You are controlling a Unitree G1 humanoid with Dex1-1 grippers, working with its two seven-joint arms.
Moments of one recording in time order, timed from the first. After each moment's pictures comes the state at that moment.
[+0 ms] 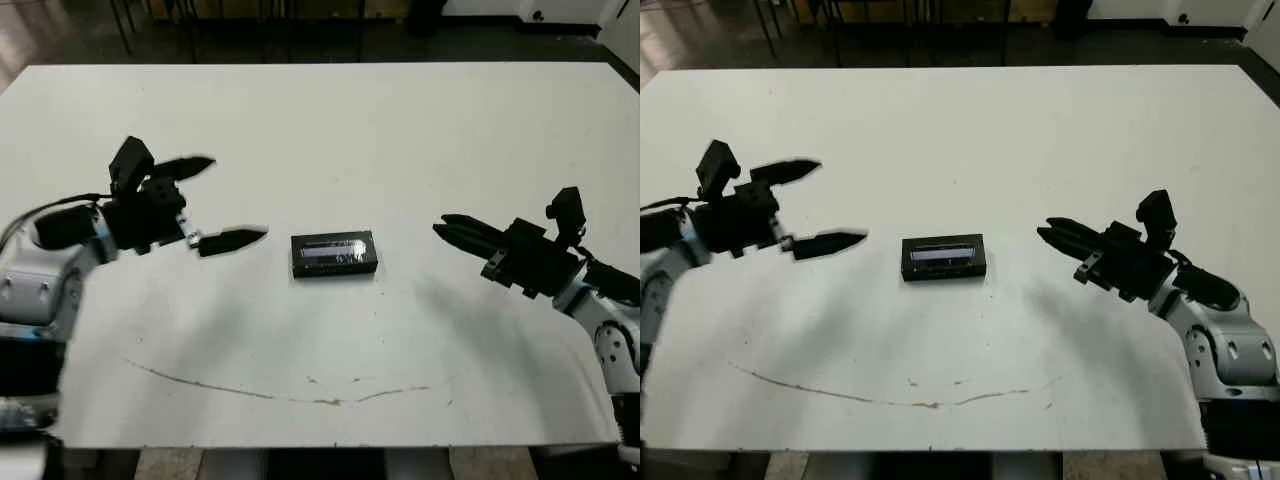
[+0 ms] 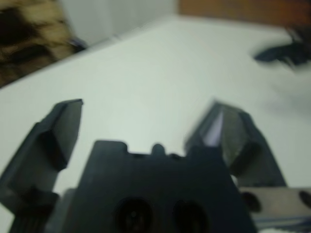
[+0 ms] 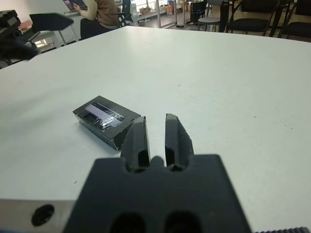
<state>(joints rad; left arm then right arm) -0.32 0.45 0.09 -0.09 -0.33 0.34 -0.70 -0.20 -0.59 -0.09 0.01 0.48 0.37 0.84</state>
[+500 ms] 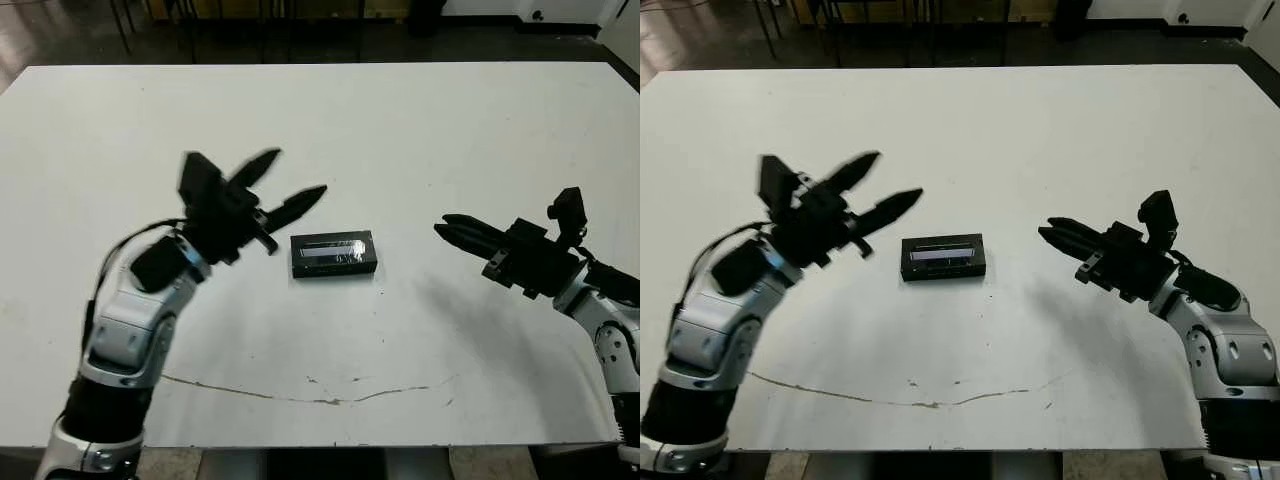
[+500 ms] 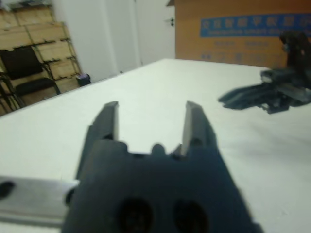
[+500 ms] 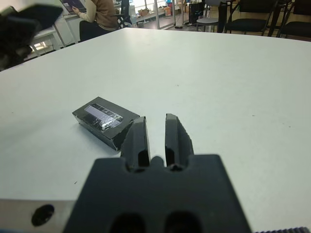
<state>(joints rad) -0.28 0.29 -0.16 -0.26 -0.23 0.32 -0.49 -0.20 -0.59 -0.10 0.00 0.49 0.37 0.83</state>
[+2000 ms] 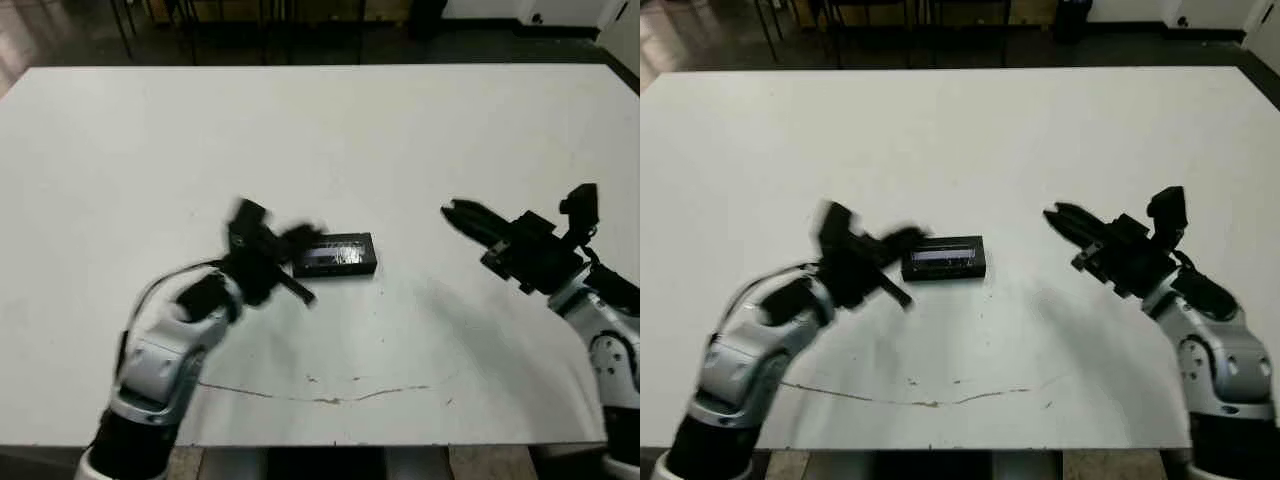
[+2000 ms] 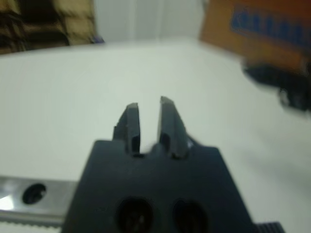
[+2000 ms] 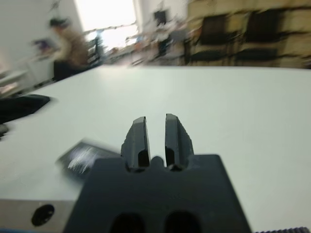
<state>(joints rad) -0.17 0.16 -0.01 -0.42 -0.32 0.56 -0.32 -0.13 -0.39 -0.16 -0.25 0.46 0.39 0.44</state>
